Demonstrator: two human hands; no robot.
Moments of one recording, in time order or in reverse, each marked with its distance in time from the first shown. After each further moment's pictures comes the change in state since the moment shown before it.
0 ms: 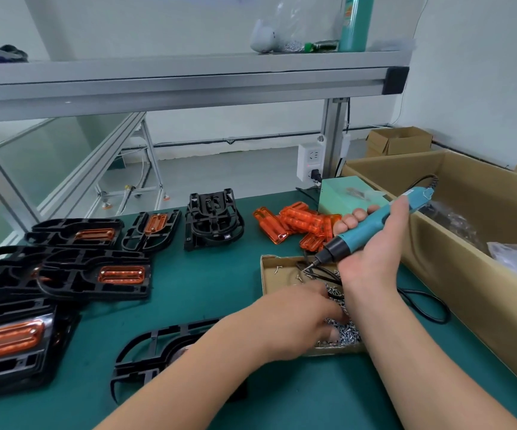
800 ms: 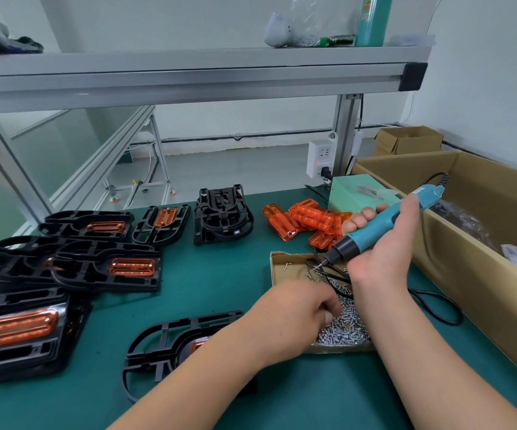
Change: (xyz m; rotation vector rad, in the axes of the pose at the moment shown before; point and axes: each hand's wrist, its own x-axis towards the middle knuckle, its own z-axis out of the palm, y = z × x) left_hand -0.016 -0.008 0.011 -0.285 0.257 -0.168; right_hand 0.000 0.004 -0.002 -0.042 -0.011 -0.012
